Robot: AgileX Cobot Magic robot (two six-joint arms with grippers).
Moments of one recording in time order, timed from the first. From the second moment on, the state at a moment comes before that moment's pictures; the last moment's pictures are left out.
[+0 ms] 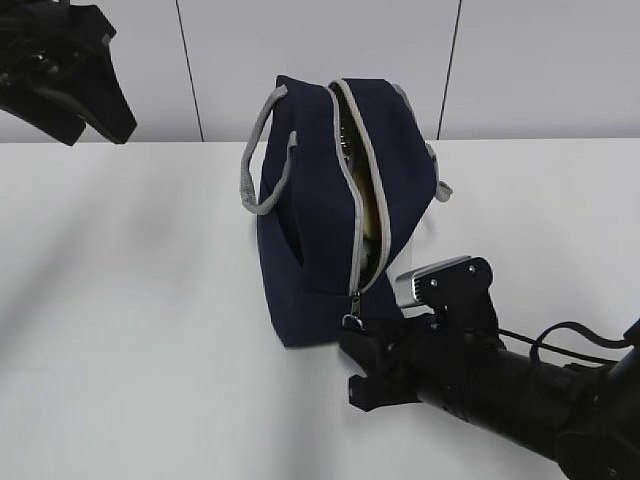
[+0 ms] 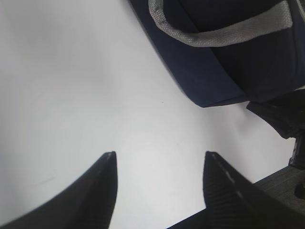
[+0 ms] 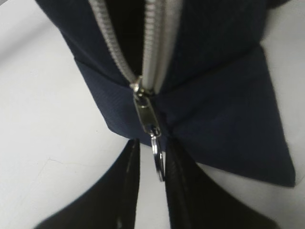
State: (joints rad) left arm -0.32 1.61 -1.58 -0.25 1.24 0.03; right arm 0.55 1.96 -0.48 -0.15 -1.00 0.30
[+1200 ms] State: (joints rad) left arm -0.32 1.61 -1.58 -0.27 1.24 0.03; right arm 0.55 1.70 -0.43 -0.18 -0.80 0.34
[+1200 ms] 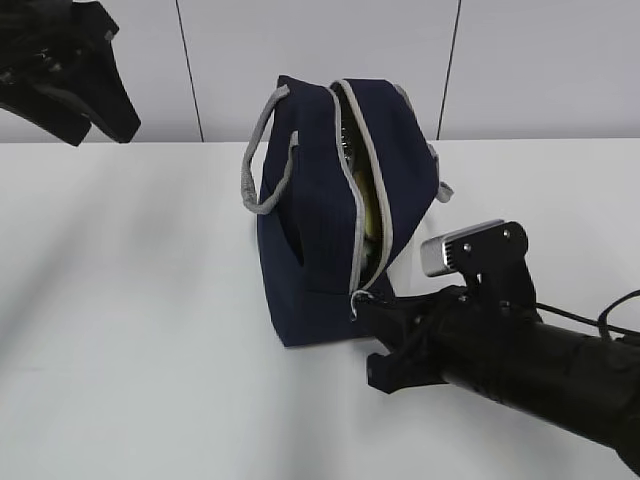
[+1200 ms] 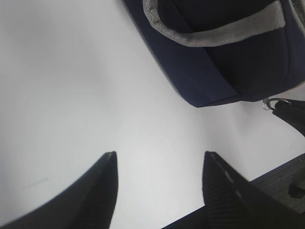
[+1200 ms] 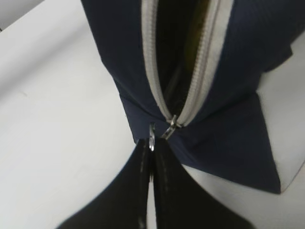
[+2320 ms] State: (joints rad) left arm -0.32 1.61 -1.58 -0.28 1.24 0.03; right arm 0.55 1.53 -0.87 -0.29 -0.27 0.27
